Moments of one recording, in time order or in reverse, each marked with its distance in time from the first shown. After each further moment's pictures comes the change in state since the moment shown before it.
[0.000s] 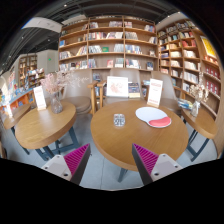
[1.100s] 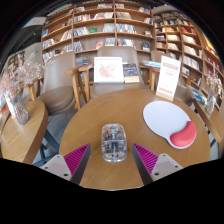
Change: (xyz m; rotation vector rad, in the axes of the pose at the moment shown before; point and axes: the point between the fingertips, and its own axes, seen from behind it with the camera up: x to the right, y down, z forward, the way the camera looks) arm 0.036 -0.032 0.270 -0.187 0.073 0.068
